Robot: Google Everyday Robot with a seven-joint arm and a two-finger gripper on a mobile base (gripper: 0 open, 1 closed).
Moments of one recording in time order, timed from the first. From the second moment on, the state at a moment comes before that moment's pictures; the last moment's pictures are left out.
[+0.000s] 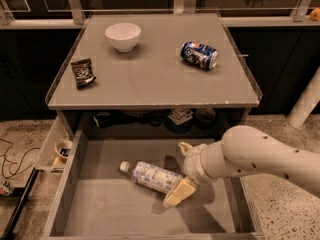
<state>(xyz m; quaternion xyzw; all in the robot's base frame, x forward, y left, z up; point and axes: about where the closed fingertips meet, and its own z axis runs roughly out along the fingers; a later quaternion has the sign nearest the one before) 0.453 -0.061 0.656 -0.56 0.76 0.16 0.30</state>
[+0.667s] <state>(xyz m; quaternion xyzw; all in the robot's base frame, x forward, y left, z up) 0.443 -0.042 0.611 -0.54 0.77 0.19 0.27</state>
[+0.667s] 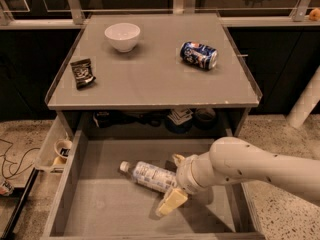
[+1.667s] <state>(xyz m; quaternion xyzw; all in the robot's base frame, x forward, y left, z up) 0.445 -0.038 0.596 -0.53 0.78 0.20 0.26</state>
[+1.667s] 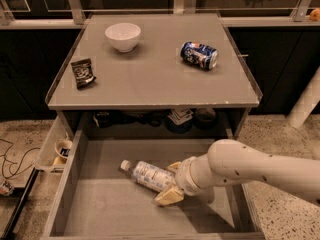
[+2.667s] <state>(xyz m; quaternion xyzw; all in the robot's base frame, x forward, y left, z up) 0.442 -0.037 0.599 -0.53 0.78 0.20 0.26</state>
